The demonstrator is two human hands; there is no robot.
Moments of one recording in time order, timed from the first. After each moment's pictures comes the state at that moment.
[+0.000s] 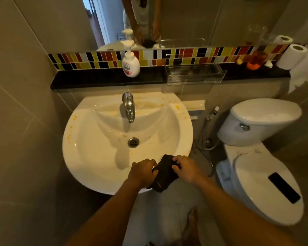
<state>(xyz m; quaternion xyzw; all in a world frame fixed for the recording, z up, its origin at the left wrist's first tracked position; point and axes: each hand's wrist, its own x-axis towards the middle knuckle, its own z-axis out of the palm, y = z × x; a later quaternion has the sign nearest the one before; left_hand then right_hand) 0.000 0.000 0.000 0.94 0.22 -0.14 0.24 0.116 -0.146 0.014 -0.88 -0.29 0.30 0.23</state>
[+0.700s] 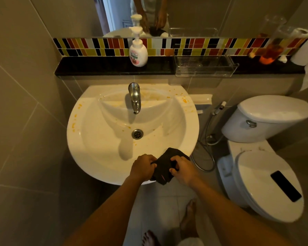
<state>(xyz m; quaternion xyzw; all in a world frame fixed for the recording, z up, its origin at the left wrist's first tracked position) -0.012 0.004 -0.020 0.85 0.34 -0.08 0.40 0.093 -0.138 -0.016 -0.88 -0.29 0.31 0.19</state>
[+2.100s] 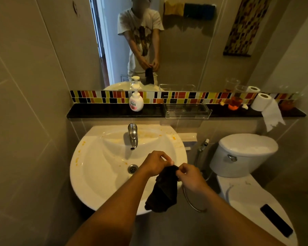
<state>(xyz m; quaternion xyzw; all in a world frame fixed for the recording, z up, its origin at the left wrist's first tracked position) 0.039 0.000 0.123 0.81 0.25 0.00 0.52 0.106 -0.154 0.101 -0.87 -0.22 0.24 0.38</state>
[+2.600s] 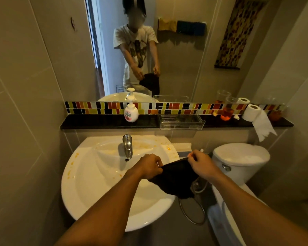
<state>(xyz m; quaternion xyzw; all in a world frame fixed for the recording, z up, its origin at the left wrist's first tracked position) 0.052 0.025 0.147 0.91 0.17 -0.03 0.37 0.184 -0.166 0.155 -0.88 -0.29 0.14 0.35</state>
